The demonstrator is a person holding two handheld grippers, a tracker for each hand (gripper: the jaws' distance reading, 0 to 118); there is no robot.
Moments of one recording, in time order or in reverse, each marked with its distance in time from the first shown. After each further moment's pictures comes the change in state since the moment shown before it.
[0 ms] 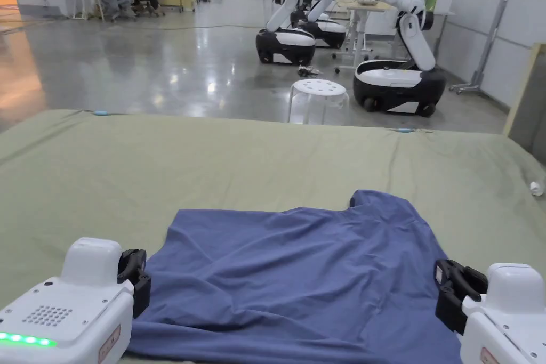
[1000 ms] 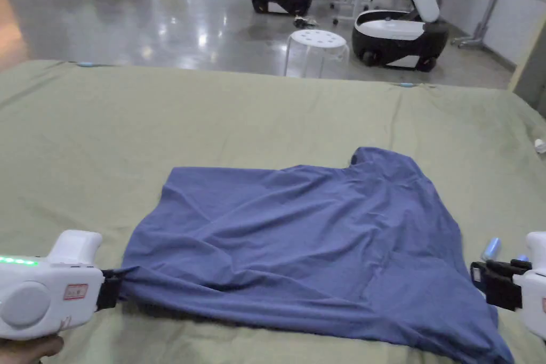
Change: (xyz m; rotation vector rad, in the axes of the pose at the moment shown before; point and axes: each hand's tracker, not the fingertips) left arm -0.055 -0.040 -0.079 -0.521 -0.114 0.038; right arm 0.084 -0.005 -0.042 -0.513 -0.003 0.056
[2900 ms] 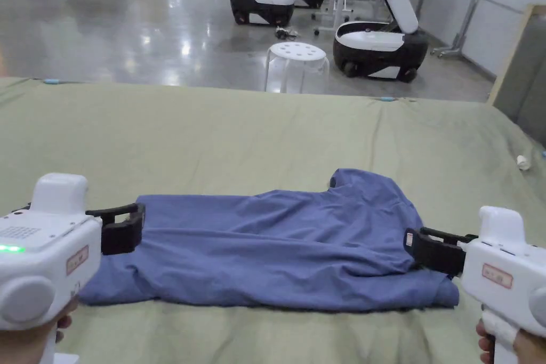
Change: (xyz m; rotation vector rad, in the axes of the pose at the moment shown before) left arm 0.073 0.084 0.025 0.559 0.064 -0.044; right arm -0.009 0.058 -0.051 0.328 0.061 -0.119
